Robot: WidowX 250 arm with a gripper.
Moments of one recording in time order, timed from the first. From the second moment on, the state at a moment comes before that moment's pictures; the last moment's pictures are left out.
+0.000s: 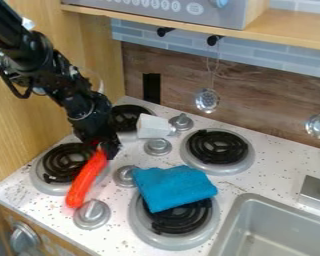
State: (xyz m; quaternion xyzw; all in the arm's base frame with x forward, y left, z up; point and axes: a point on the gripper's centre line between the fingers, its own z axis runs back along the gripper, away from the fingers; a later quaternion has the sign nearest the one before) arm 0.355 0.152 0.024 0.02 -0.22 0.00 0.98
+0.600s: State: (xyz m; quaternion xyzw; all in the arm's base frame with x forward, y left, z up) arm 0.349 0.142 0.068 -0.06 -0.27 -0.02 0.96
